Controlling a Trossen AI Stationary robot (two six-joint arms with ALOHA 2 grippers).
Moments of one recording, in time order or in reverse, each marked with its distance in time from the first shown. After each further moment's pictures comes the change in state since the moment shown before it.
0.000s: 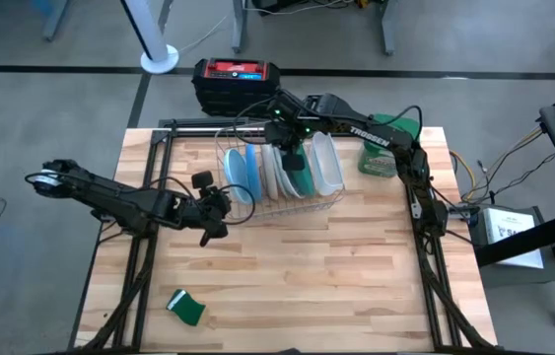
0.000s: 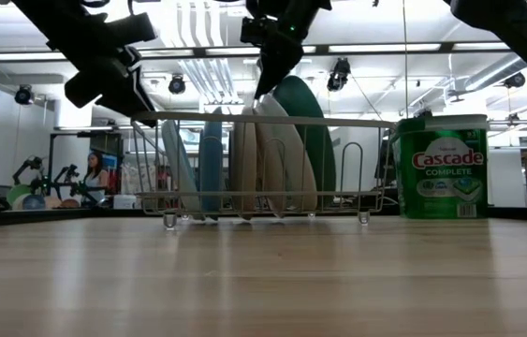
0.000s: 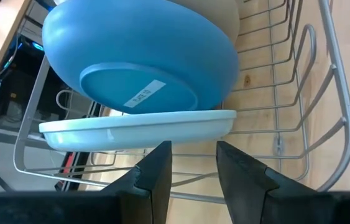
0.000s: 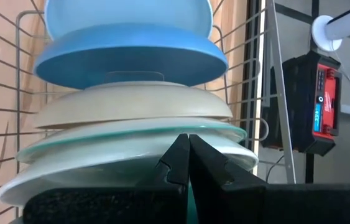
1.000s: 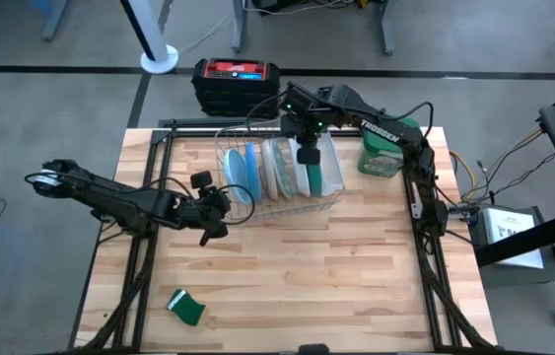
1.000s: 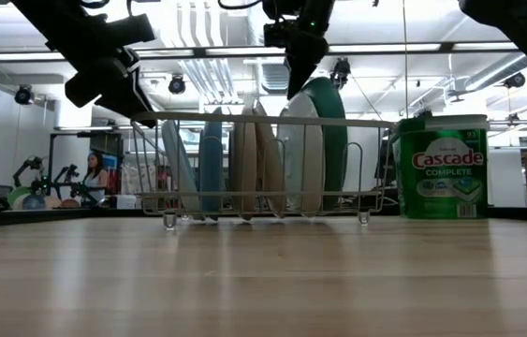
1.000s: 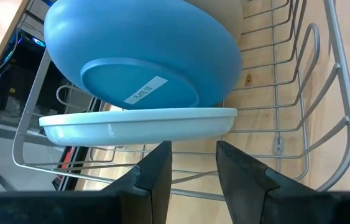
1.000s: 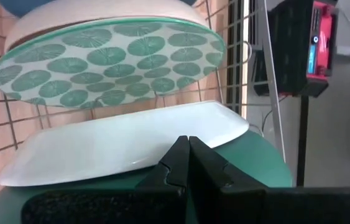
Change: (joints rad) left arm 0.002 0.000 0.000 -0.026 0.004 -0.043; right arm -0.040 -0.047 -0.004 -0.200 0.102 0.086
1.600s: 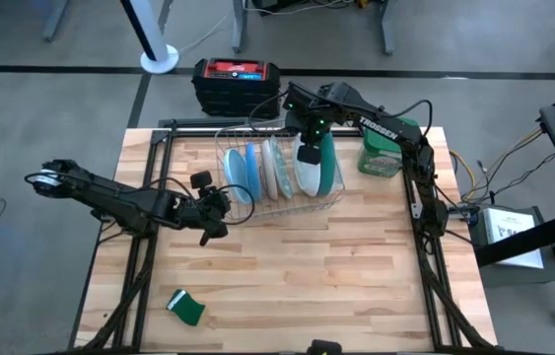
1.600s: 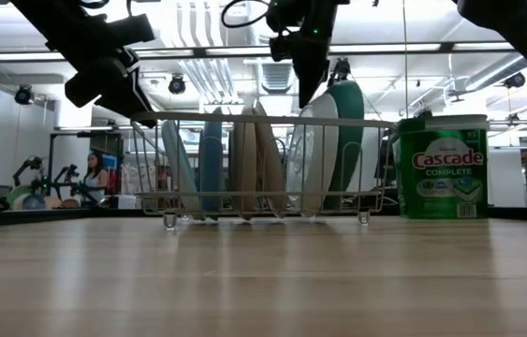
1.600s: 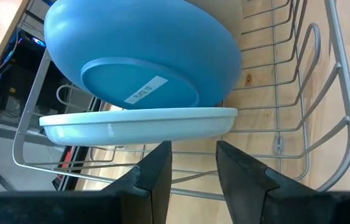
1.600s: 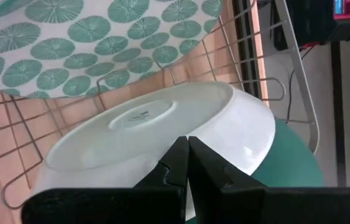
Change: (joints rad) left arm 0.000 0.000 -0.001 -0.003 0.001 -0.003; right arm -0.030 0.000 -0.006 -0.068 -0.017 0.177
